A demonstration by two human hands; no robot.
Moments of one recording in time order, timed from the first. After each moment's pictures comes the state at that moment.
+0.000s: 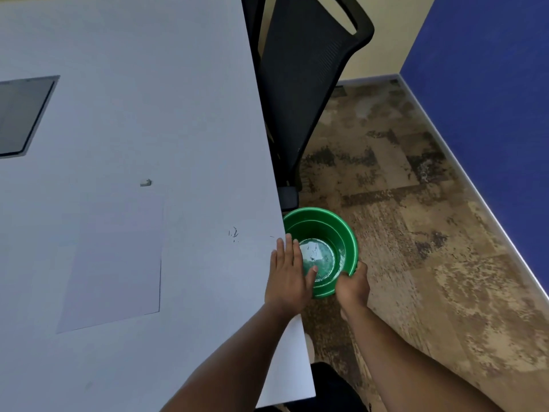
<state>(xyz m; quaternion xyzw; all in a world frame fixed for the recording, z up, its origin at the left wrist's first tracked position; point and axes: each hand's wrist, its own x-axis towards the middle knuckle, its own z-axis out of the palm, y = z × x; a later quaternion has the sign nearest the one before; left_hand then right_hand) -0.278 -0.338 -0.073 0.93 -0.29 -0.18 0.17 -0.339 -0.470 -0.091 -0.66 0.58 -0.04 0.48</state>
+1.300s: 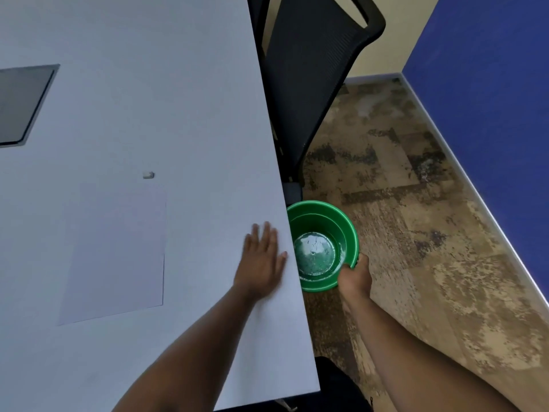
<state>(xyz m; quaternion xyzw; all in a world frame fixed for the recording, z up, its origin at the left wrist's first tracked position) -0.223 -0.280 -0.086 0.92 -0.32 -0.16 0.15 -0.333 -0.469 -0.087 -0.67 0.56 -0.05 0.49</state>
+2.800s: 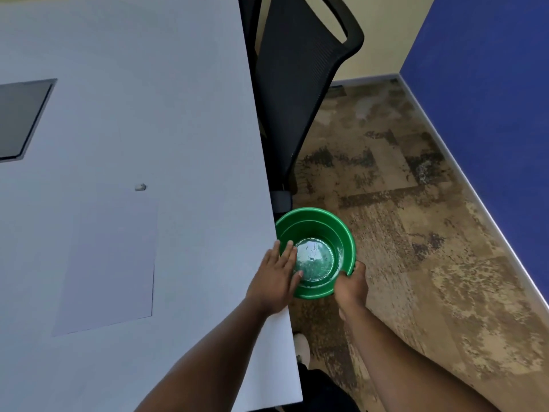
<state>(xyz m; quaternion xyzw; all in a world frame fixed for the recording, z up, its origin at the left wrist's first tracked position) -0.252 -0.329 -0.070 0.89 -0.38 -0.20 0.13 -0.339 -0.492 -0.074 -0.65 0.57 -0.04 0.50</state>
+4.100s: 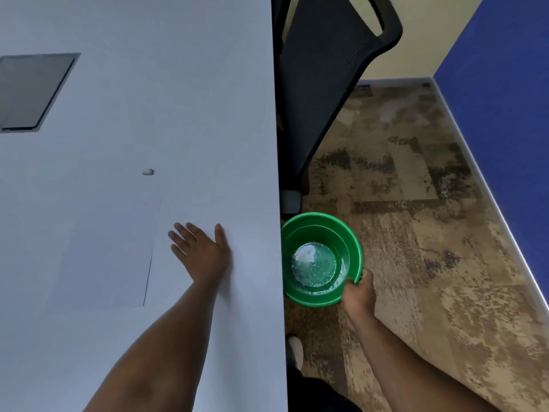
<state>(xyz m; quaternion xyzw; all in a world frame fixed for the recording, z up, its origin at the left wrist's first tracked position) -0.166 -0.263 -0.091 0.97 0.14 -0.08 0.17 -0.330 -0.519 -0.088 -0.67 0.54 0.00 0.50</state>
